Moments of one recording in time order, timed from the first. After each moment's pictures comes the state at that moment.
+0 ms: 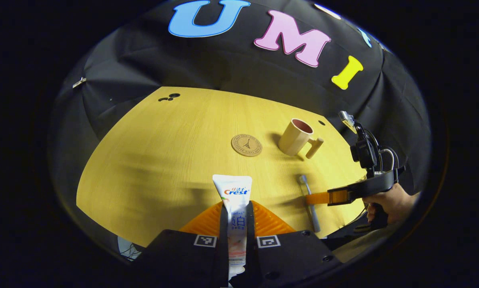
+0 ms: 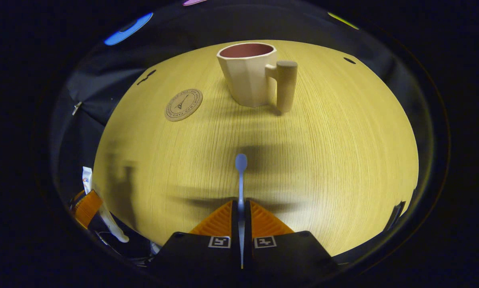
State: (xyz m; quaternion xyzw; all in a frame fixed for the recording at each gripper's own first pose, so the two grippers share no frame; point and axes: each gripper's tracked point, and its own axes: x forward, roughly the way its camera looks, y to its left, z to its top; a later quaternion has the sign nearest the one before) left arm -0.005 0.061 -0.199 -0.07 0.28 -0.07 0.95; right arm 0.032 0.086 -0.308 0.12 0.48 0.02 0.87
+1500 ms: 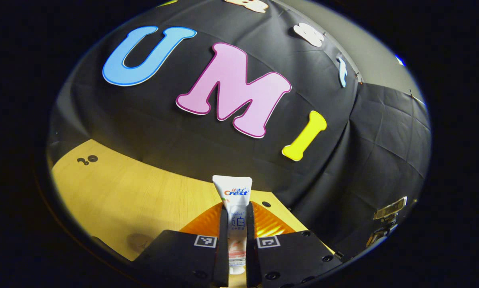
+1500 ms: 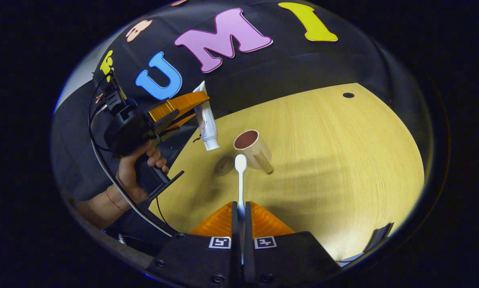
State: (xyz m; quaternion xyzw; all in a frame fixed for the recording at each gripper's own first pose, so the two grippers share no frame) left arm 0.201 -0.139 -0.012 -0.16 0.02 -0.20 0.97; right arm 0.000 -0.018 -0.164 0.22 0.28 0.15 0.92
